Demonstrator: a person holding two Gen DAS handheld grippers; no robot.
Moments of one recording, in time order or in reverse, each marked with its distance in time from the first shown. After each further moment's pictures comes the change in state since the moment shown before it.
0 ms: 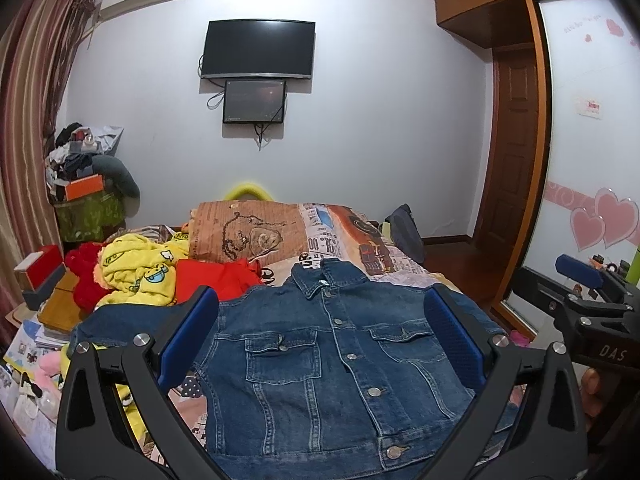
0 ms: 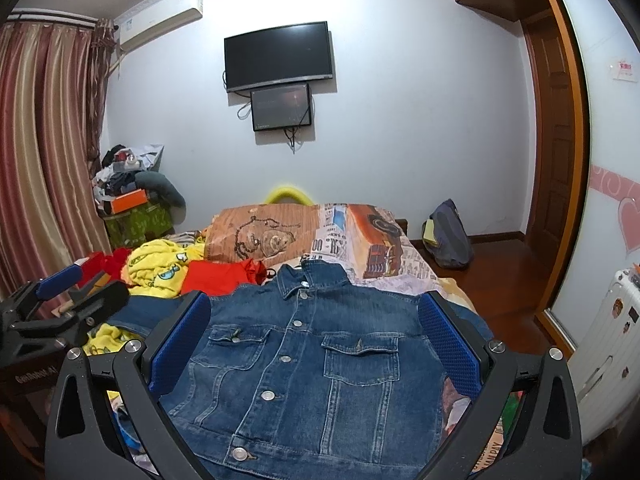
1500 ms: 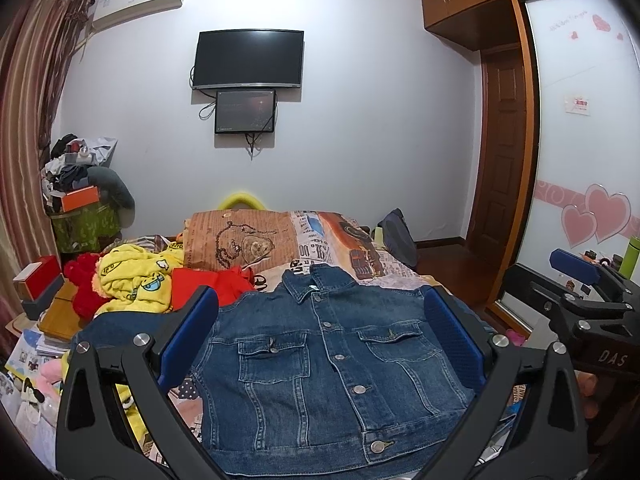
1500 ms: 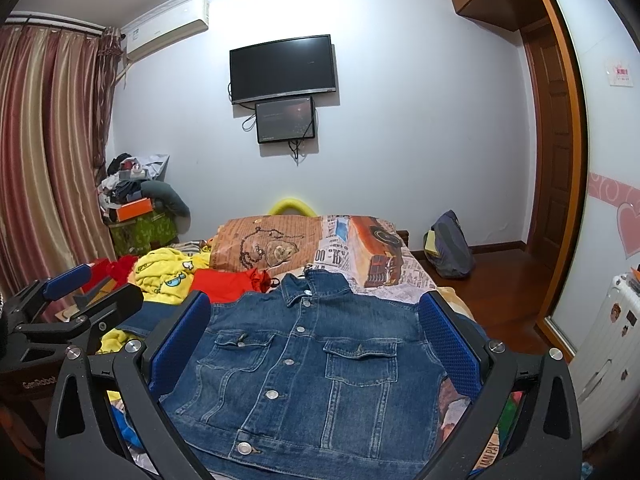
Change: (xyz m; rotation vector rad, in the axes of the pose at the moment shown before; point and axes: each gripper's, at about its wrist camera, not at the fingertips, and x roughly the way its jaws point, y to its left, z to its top) left arm -0.021 -0.022 -0.006 0.037 -0.033 -0.019; right arm -0.028 0.003 0.001 -0.008 -0.050 0.011
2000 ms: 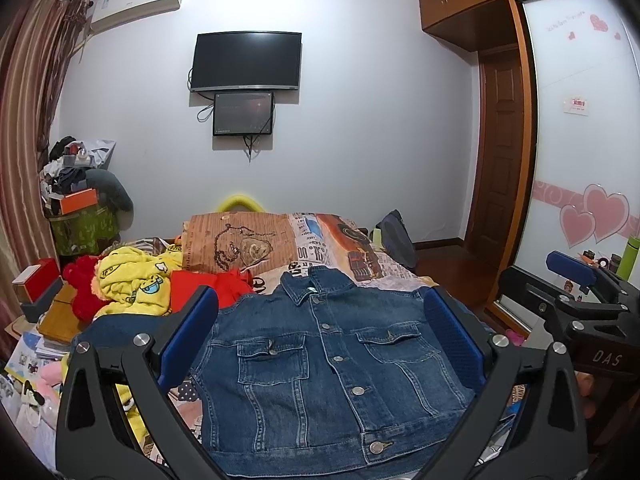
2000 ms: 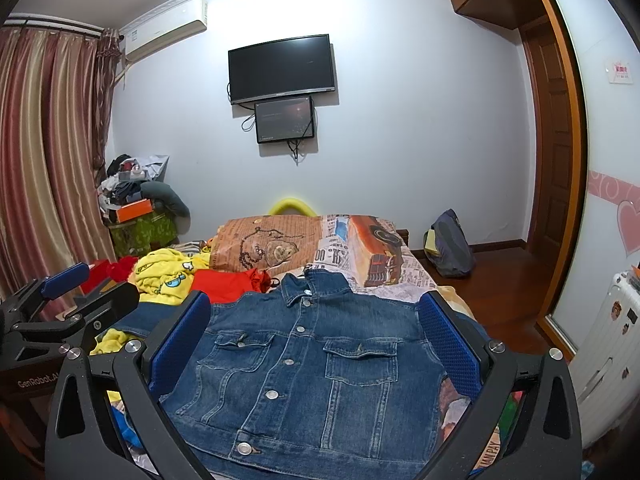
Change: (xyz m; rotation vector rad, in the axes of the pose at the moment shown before) left arm -0.002 0.001 0.002 0.005 -0.007 -0.006; right arm 0.001 -0.002 -0.005 0.006 -0.001 0.001
